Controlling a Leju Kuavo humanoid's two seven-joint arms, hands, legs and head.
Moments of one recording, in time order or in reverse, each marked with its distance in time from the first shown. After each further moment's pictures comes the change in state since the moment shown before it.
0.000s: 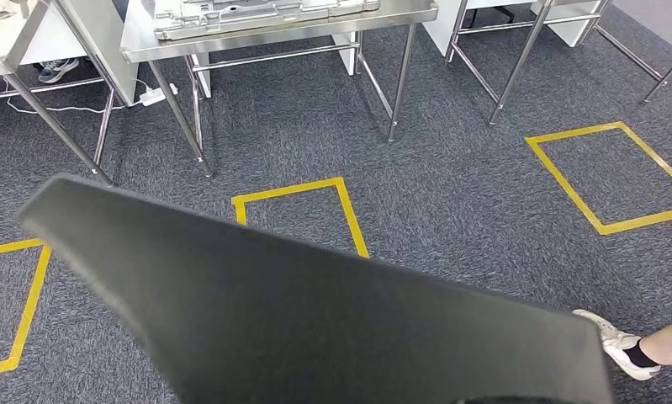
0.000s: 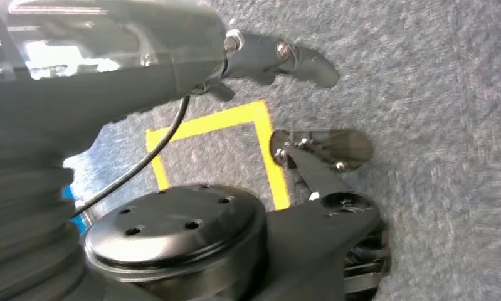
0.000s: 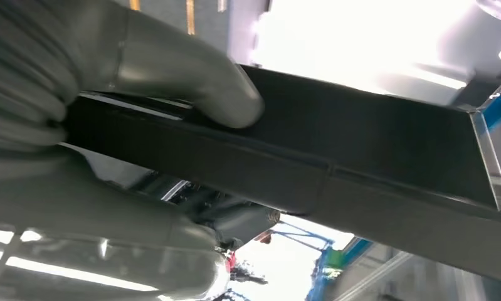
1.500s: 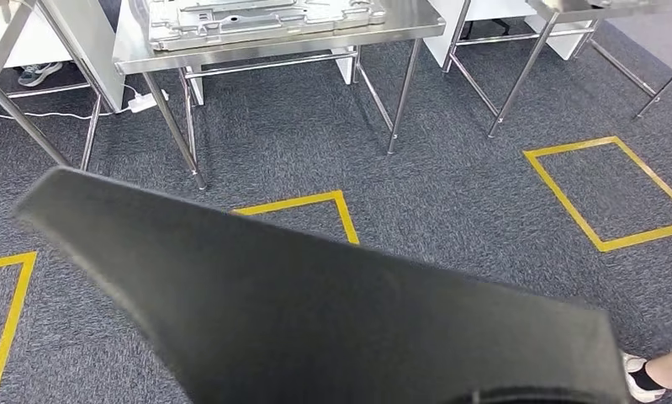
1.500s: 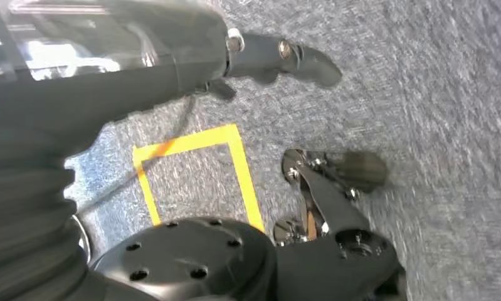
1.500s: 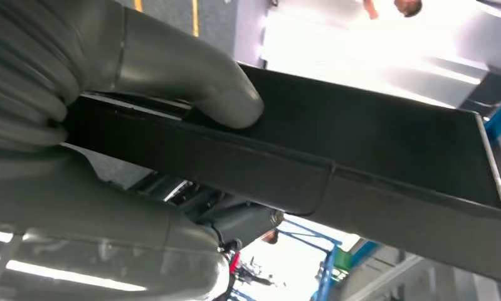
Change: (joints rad) left arm 0.003 0.008 0.006 0.000 -0.003 0.000 -0.005; right arm -0.007 0.006 0.001 0.003 -0.011 0.012 -0.003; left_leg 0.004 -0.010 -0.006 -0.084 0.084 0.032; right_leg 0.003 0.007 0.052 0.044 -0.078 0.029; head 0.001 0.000
